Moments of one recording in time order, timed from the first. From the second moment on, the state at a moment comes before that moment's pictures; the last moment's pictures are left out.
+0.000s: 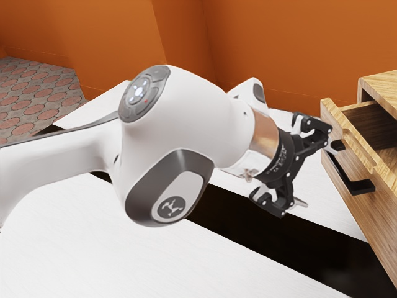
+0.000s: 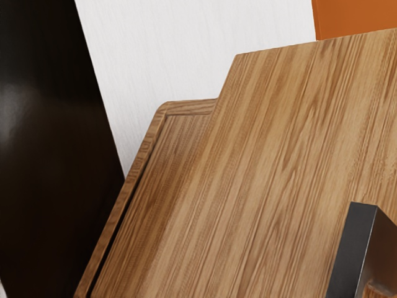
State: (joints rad) arm -0.26 -0.11 -0.19 -1.93 0.04 2.58 -1.73
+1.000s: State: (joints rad) arm -0.26 -0.24 -0.19 -2.11 -0.01 2.63 -1.74
